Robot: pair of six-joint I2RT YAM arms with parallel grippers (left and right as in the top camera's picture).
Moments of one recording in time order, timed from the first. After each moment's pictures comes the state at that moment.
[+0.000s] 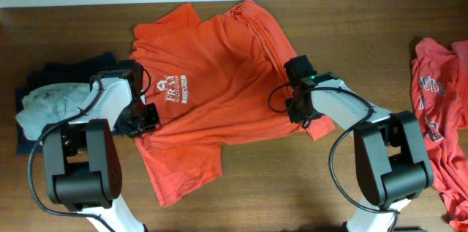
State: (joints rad) left arm 0.04 1.94 1.25 -1.00 -0.04 -0.27; right arm 0.28 1.91 1.18 -0.73 0.21 0.11
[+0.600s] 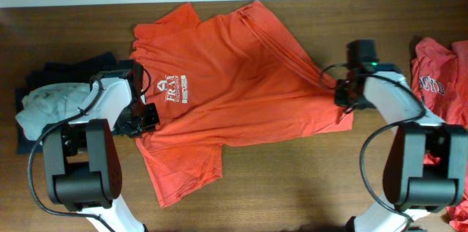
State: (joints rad) left arm 0.04 1.94 1.25 -1.00 -0.04 -0.27; right arm -0.09 1.84 1.23 -0.73 0.18 0.16
